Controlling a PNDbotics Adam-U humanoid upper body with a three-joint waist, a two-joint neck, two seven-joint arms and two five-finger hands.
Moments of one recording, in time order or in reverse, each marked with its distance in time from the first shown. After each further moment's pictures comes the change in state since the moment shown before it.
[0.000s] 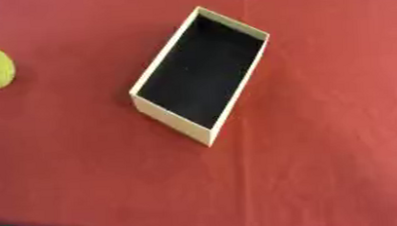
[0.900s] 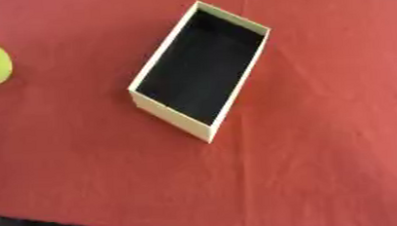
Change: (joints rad) left arm -0.143 -0.047 -0.038 0.111 -0.059 -0.084 -0.173; right arm -0.012 0.002 0.012 0.000 -0.012 -0.006 0.006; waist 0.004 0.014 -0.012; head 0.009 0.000
